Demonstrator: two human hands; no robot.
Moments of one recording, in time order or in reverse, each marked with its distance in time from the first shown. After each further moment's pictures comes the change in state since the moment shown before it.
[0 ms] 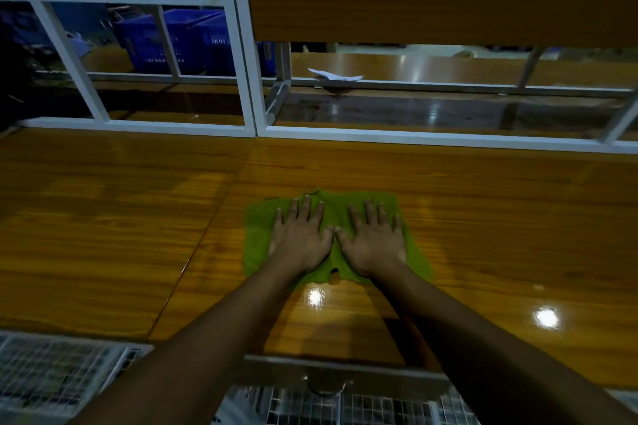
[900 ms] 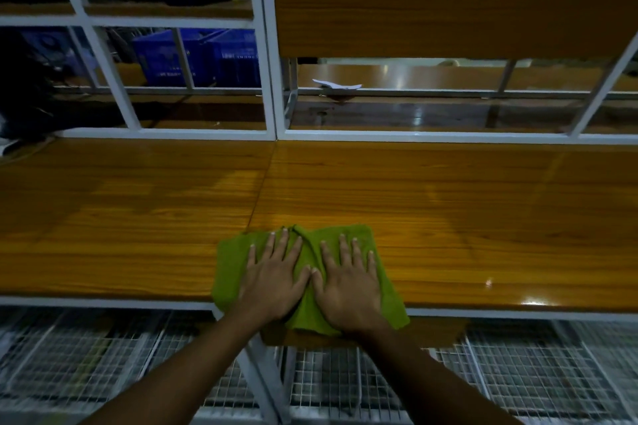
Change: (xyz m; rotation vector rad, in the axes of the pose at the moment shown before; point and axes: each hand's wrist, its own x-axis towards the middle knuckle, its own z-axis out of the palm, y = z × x) left_hand -0.149 -0.090 -0.001 0.006 0.010 0.037; right_hand -0.143 -0.119 0.015 0.088 0.039 -0.029
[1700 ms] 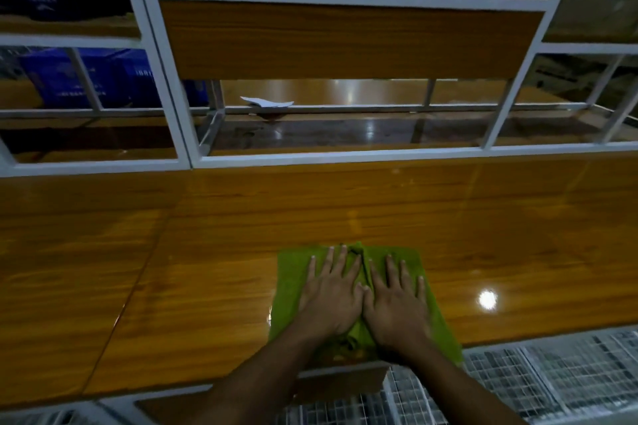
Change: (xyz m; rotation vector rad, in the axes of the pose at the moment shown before) left_hand 0.101 0.230 0.013 -0.057 -0.058 0.330; right_hand 0.010 0.215 -0.043 -0.056 -0.013 0.307
